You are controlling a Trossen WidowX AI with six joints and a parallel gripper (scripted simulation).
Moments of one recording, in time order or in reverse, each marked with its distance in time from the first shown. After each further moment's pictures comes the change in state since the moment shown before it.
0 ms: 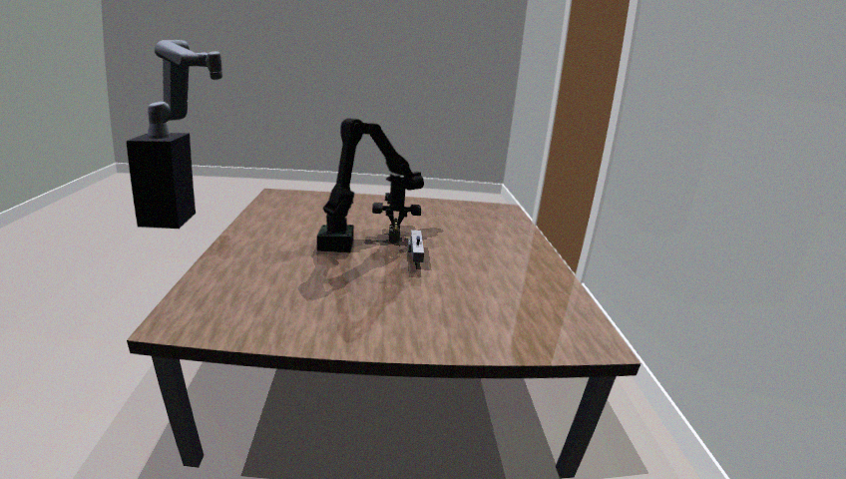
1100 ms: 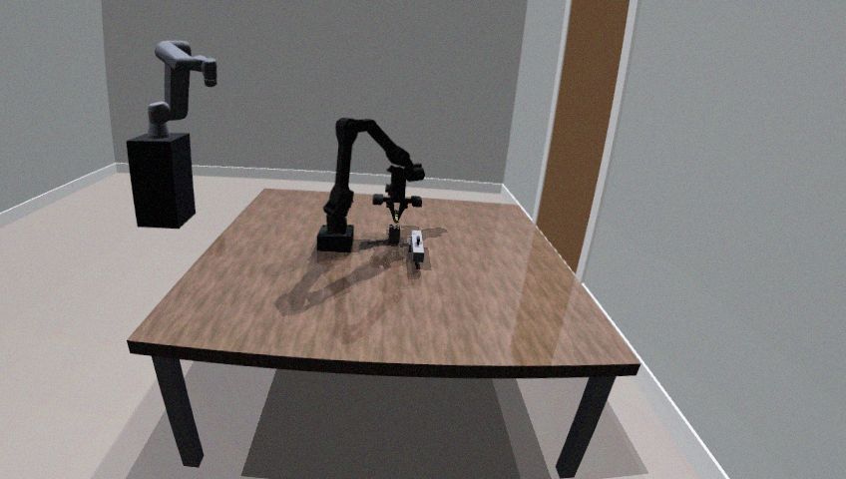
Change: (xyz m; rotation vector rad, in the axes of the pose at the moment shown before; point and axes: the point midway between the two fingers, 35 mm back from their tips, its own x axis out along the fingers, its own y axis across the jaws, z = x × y) arm -0.036 -0.001 0.001 -0.002 -0.002 -0.004
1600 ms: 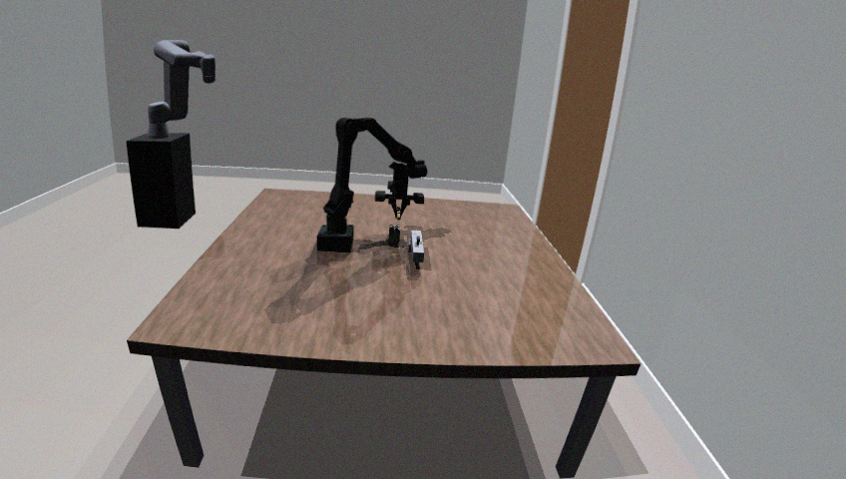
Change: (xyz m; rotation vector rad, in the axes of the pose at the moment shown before) arm -0.014 -0.008 -0.002 0.001 0.003 0.002
